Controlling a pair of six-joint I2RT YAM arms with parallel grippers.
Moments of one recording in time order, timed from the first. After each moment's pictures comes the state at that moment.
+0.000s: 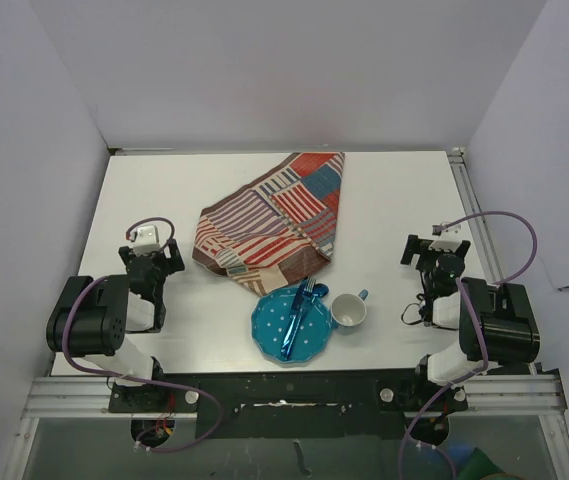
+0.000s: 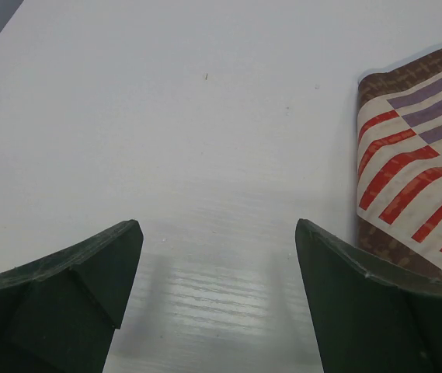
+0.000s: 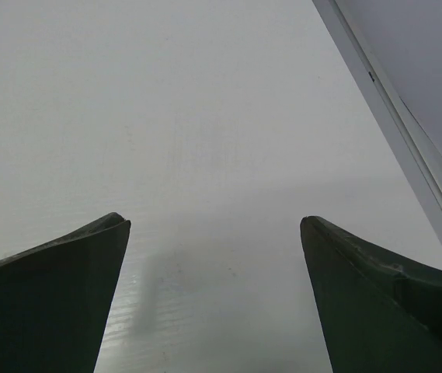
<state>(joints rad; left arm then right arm) 0.02 1.60 0.21 1.16 -0.16 -0.07 -0.16 1.53 0.23 1.10 0.02 -0.06</state>
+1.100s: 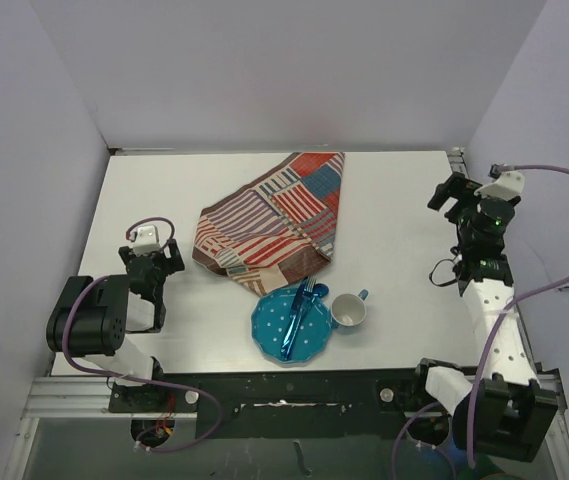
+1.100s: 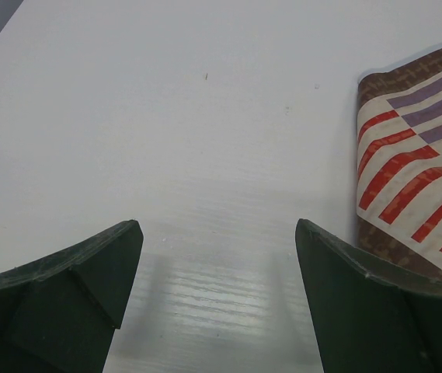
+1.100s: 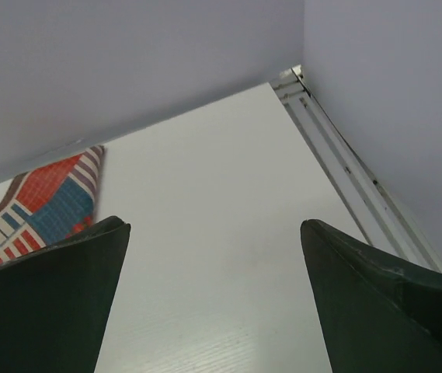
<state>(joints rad) 0.02 1.60 0.21 1.16 -0.16 -0.07 -0.14 0.99 0.78 0.11 0.05 0.21</state>
